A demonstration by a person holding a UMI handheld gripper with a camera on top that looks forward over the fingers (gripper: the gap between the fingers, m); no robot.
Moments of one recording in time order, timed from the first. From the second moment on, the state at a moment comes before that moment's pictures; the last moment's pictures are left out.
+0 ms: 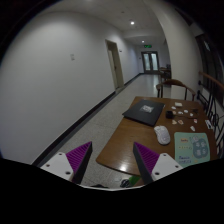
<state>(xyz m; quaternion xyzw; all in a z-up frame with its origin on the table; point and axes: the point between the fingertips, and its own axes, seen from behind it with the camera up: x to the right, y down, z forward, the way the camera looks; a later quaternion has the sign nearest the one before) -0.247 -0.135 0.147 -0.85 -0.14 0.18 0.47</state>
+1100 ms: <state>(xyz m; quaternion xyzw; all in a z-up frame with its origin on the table) -0.078 0.126 -0.019 -0.91 -0.06 0.04 0.42</state>
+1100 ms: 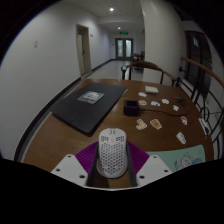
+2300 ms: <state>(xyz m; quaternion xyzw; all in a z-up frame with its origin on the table) 0.135 -0.034 0.023 -0.89 0.02 -0.01 0.46</state>
